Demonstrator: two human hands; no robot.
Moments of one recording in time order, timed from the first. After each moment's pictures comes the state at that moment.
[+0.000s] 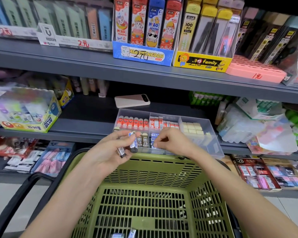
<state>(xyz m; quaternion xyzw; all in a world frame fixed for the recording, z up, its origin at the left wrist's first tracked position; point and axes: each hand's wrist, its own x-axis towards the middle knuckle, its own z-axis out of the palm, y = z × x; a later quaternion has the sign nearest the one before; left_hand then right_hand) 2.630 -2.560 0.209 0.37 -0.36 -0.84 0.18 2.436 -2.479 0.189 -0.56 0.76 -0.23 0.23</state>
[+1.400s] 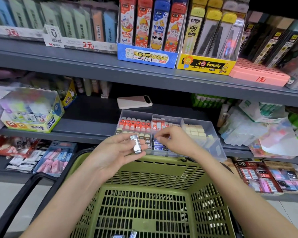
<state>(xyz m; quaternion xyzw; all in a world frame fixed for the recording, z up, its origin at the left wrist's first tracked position) 2.637 -2.556 0.212 0.32 -0.37 -0.85 0.19 2.442 -2.483 0.201 -0.55 0.79 -0.20 0.18</state>
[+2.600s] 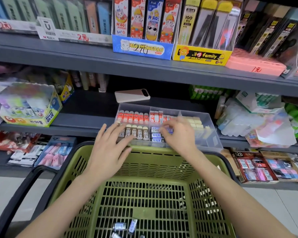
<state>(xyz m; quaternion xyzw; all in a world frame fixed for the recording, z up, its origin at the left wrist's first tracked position) 2.653 -2.565 0.147 0.23 -0.95 -0.02 0.23 2.448 -2.466 0.180 -0.47 0.85 -0.23 -0.03</state>
